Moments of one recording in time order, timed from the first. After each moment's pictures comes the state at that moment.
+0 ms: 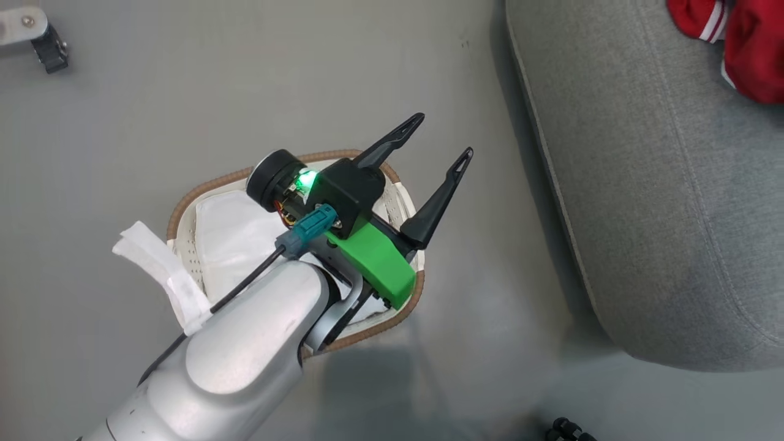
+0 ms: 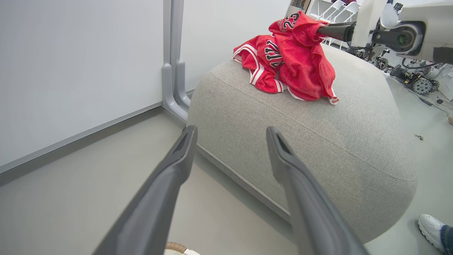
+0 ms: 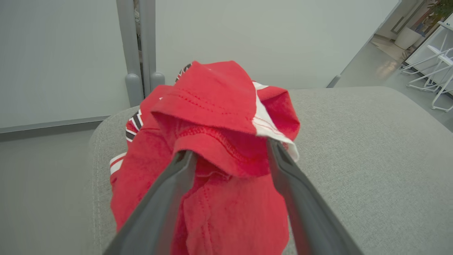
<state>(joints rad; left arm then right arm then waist) -0.75 0.24 -0.89 0.15 -0.57 -0.02 -0.09 -1.07 -0.48 -0.09 0.93 0.21 0.13 -0.08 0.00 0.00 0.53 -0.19</state>
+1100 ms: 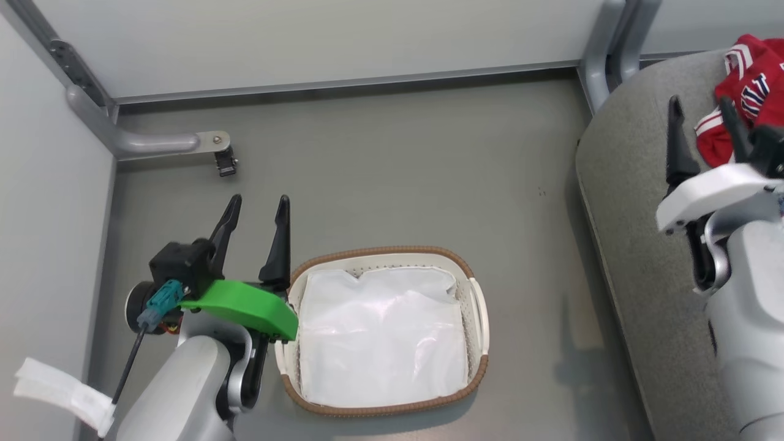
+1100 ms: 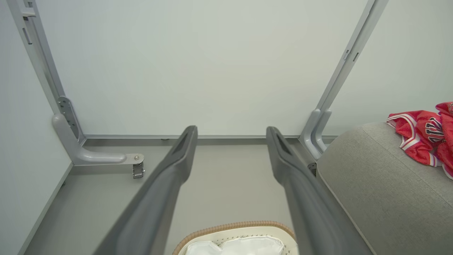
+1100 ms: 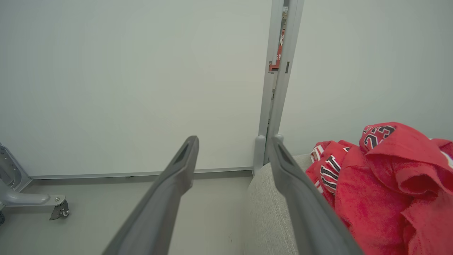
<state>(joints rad) -0.42 0.27 -0.56 0.32 -0.67 0.11 -0.26 -0.67 -0.22 -0.05 0.67 0.22 0.13 -0.25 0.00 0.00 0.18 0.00</state>
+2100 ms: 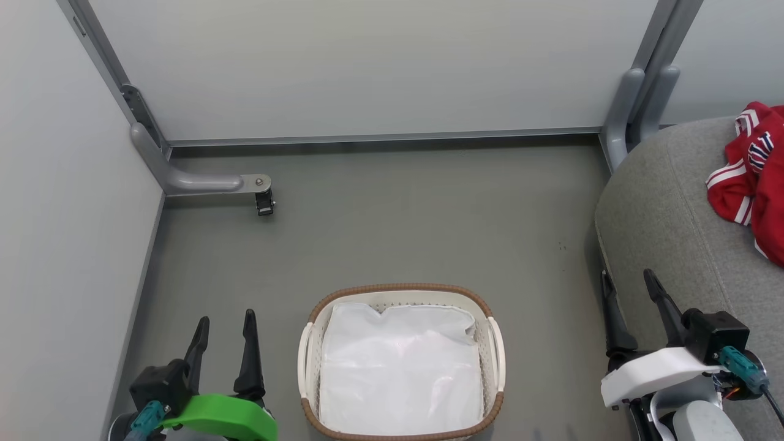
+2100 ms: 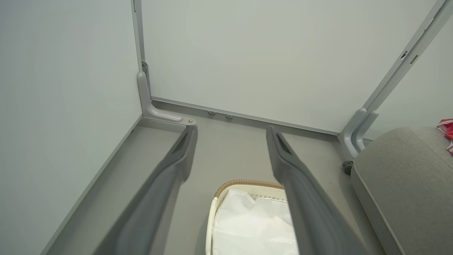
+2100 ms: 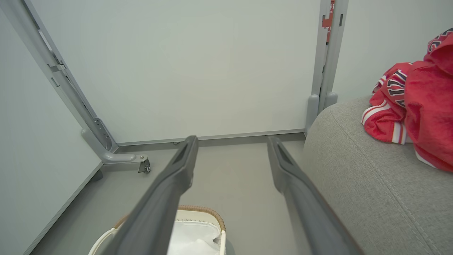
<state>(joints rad) -0.03 0.14 -0.26 0.27 -0.47 0.04 -0.26 -0.09 -0.05 -0.02 0.26 0.23 0.13 -0.26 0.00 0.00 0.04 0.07</state>
